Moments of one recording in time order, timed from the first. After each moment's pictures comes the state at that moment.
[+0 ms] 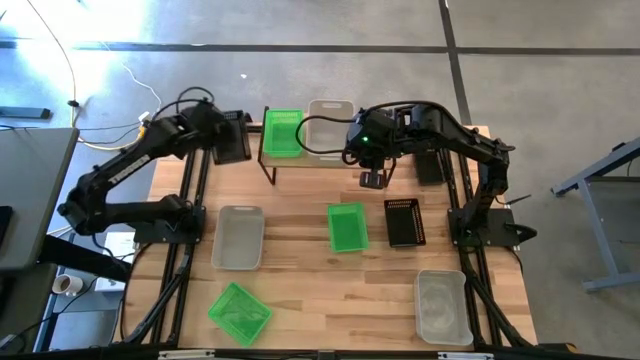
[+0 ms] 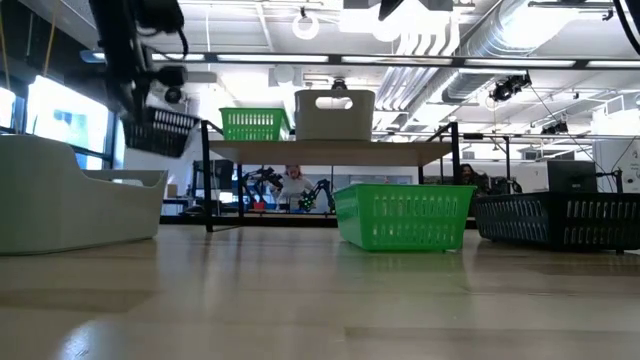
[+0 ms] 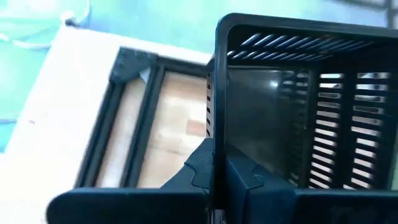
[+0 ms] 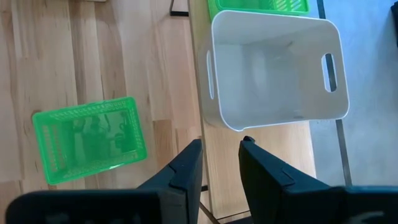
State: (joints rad) left arm 0.95 1.01 1.00 -1.04 -0.46 -0.83; right arm -0.10 1.82 2.32 -1.57 0.28 -0.12
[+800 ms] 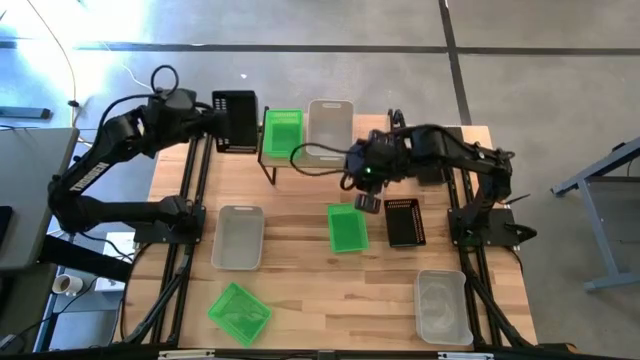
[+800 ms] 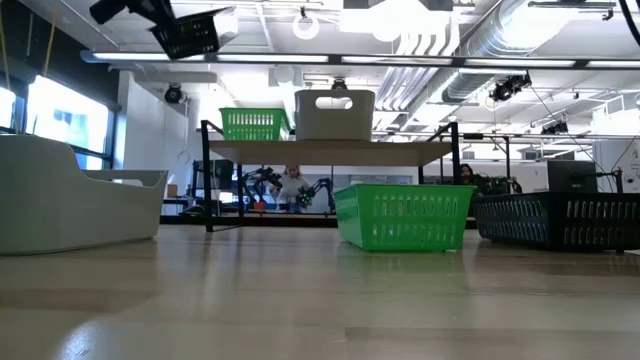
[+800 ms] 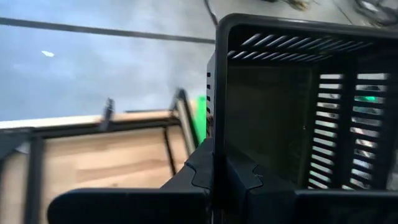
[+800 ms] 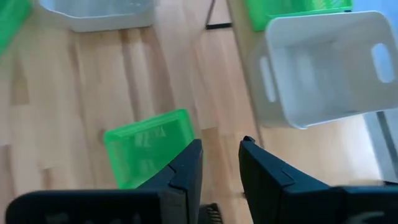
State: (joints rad) left arm 0.67 0.93 1.34 -1.05 -0.36 -0.71; right arm 0.08 1.82 2.32 -1.57 0.28 0.16
